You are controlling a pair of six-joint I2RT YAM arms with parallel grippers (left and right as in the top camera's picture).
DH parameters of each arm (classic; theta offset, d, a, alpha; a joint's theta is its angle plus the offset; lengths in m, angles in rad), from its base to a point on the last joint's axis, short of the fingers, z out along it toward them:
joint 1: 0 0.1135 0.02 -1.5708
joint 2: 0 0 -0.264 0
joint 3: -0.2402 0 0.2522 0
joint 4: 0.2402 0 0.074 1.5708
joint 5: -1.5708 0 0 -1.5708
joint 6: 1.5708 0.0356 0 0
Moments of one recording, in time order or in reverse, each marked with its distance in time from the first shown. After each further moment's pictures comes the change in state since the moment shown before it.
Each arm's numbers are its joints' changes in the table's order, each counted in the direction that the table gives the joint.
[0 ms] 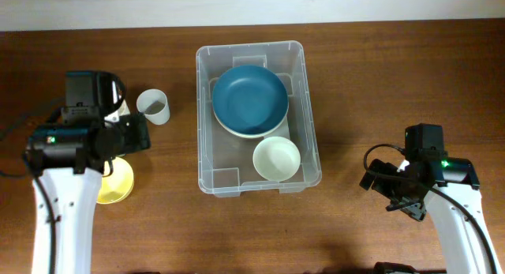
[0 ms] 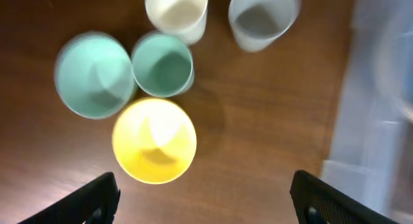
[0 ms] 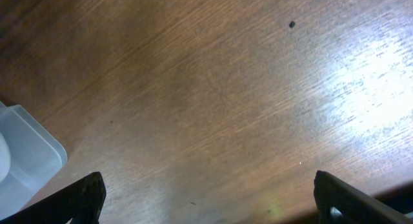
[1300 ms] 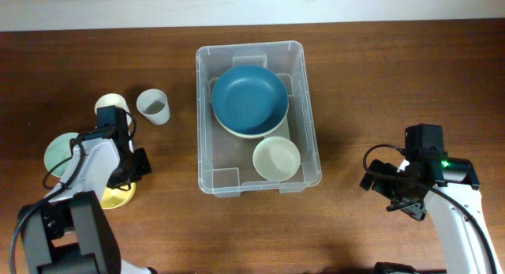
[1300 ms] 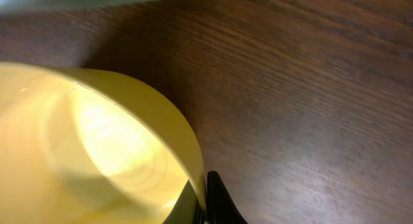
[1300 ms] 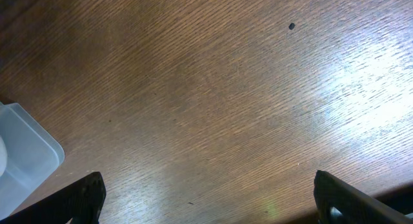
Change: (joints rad) left arm 0.152 0.360 0.432 -0.405 -0.060 -0.019; right arm 0.000 0.000 0.000 0.000 -0.003 -0.014
